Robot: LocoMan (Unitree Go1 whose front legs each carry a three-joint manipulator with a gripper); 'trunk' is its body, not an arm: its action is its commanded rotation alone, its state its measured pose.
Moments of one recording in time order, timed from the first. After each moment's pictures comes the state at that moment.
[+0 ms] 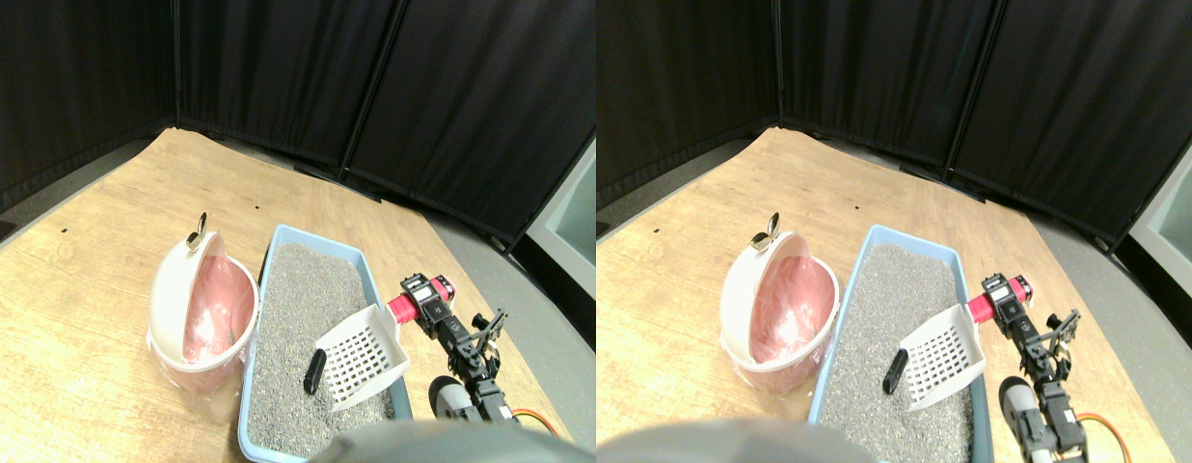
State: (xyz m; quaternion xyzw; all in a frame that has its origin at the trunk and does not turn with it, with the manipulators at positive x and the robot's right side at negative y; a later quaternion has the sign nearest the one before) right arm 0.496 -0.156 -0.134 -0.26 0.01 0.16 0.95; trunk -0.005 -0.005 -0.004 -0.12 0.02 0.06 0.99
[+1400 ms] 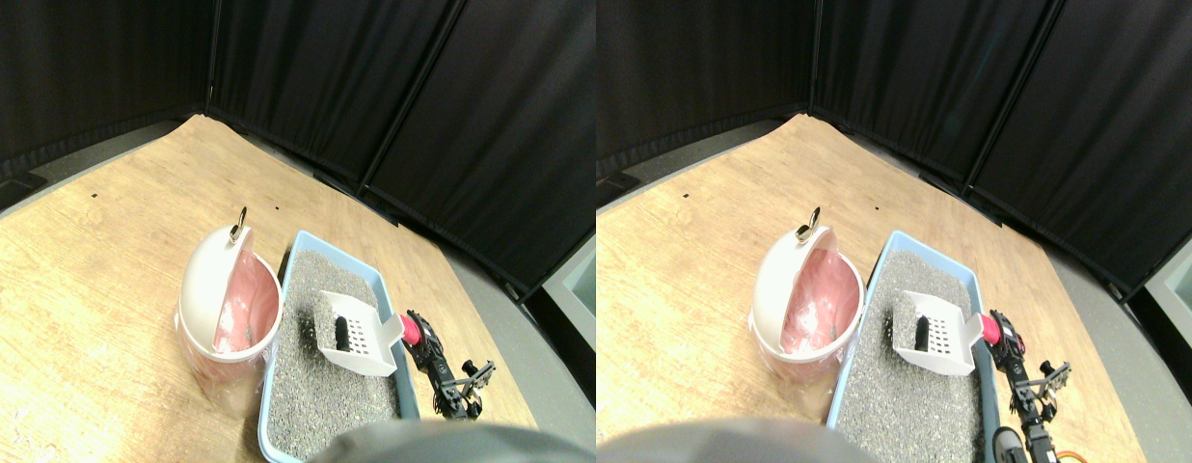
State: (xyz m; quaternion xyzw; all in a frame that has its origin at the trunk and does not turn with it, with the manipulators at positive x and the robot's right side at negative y) right arm 0.517 -0.160 -0.165 0.13 0.02 0.10 0.99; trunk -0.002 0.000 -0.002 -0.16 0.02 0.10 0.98
